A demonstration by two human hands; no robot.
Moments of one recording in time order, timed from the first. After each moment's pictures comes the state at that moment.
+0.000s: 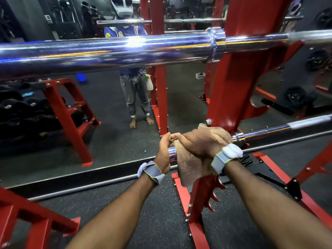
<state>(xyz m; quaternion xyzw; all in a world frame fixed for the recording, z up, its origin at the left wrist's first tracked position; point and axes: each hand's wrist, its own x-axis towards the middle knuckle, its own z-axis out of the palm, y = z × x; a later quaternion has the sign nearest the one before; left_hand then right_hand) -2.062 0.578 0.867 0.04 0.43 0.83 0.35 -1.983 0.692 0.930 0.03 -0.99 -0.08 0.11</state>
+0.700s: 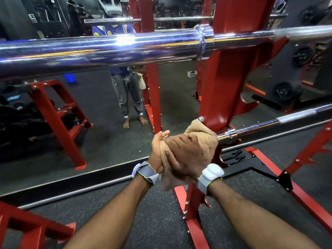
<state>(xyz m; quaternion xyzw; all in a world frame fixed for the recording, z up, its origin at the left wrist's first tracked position) -2.061 0.579 0.878 -0.05 0.40 0.86 0.33 -1.948 0.645 0.892 0.02 -0.95 -0.02 0.33</state>
